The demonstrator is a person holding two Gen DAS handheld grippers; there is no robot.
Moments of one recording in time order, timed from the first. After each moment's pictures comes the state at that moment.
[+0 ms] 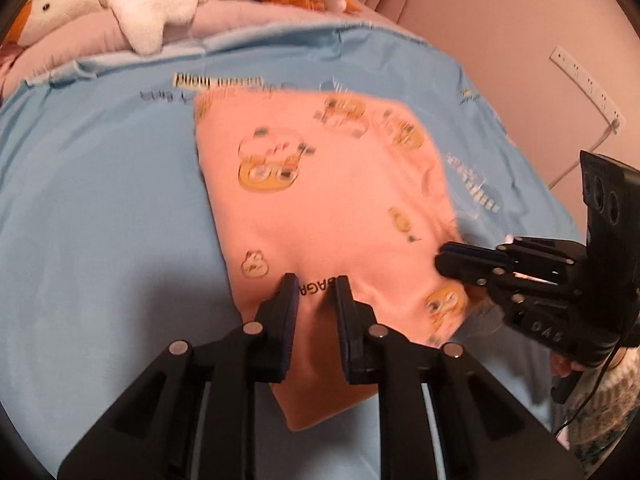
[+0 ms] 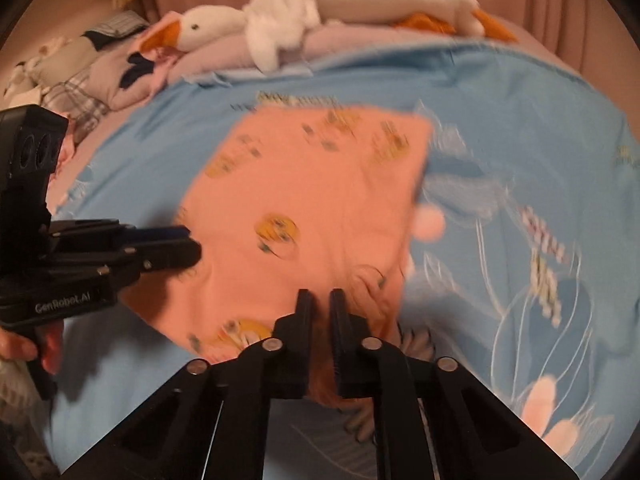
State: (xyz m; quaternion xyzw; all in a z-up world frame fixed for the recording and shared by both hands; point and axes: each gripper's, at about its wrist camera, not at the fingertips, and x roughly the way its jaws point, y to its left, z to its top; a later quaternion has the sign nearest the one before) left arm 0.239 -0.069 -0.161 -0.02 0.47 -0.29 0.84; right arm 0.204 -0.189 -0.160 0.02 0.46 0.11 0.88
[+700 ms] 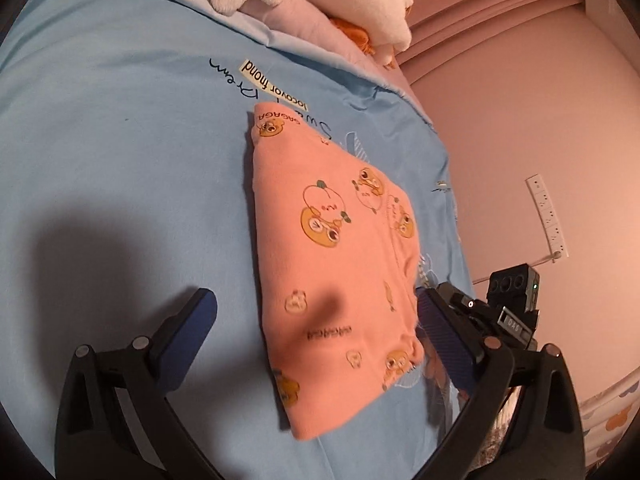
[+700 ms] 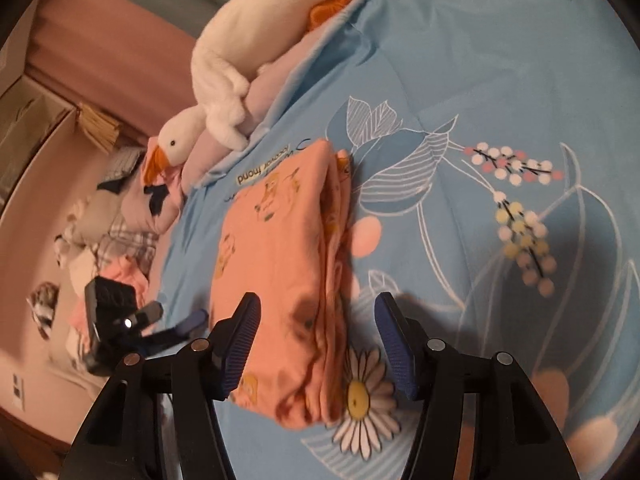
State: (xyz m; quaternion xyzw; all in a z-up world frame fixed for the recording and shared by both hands) left arm 0.280 -0.002 -0.155 -0.27 0.49 -0.30 0.77; right arm 0.223 -0.281 -0.165 0.32 0.43 0.16 0.83
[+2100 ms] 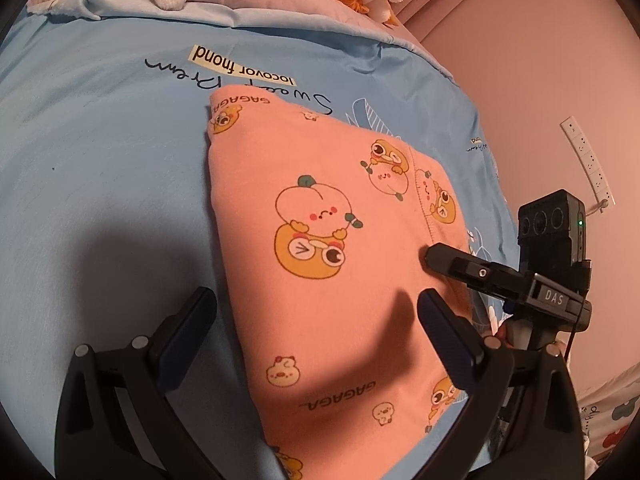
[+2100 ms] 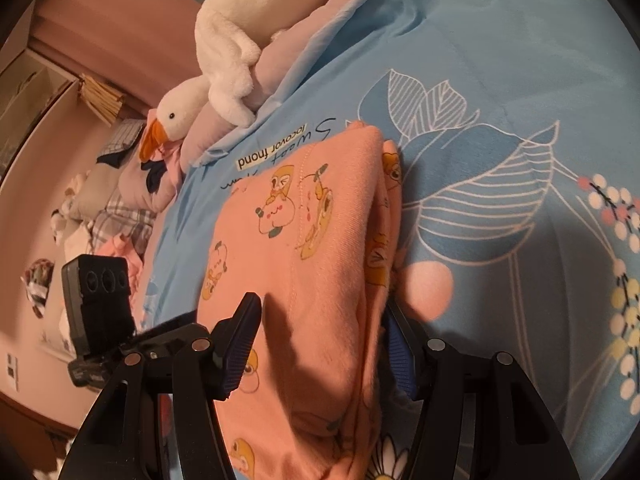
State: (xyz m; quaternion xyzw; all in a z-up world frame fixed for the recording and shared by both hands) left arm 0.299 -0.046 -0.166 -0.15 0.51 -0.29 0.79; right arm 0.269 -0.257 -0.182 0.28 0.46 0.20 0.82
